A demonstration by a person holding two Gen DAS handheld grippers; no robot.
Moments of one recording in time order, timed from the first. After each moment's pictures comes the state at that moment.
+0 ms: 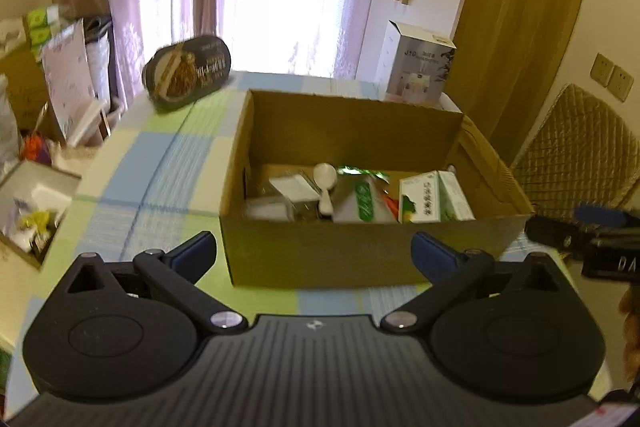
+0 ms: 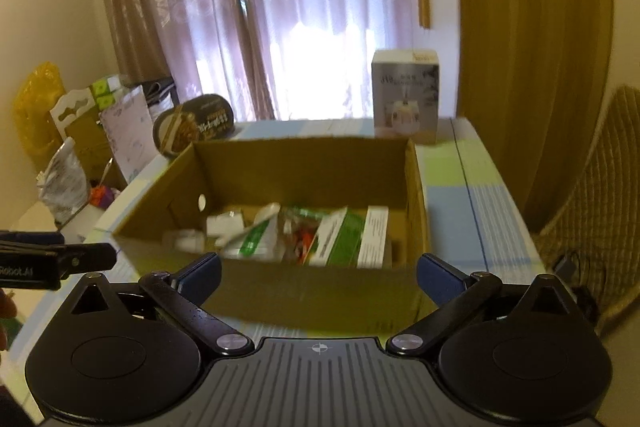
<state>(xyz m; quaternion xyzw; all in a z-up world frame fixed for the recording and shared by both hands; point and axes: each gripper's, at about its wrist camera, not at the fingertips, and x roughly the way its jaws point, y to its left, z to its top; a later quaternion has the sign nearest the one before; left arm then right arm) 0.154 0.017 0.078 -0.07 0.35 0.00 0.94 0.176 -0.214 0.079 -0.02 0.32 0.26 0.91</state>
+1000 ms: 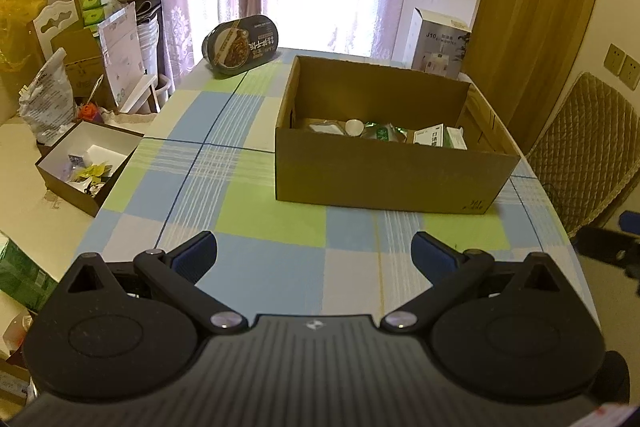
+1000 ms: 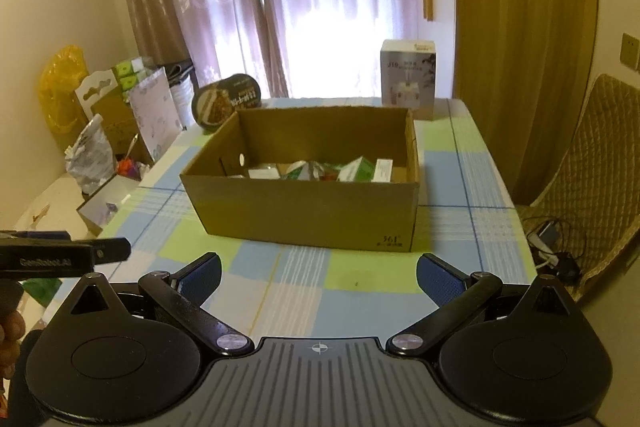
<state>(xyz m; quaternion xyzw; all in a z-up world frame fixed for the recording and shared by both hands) 0.037 0.005 0.098 -0.06 0.37 0.06 0.93 0.056 -0.245 0.117 -0.04 0.33 0.27 0.90</state>
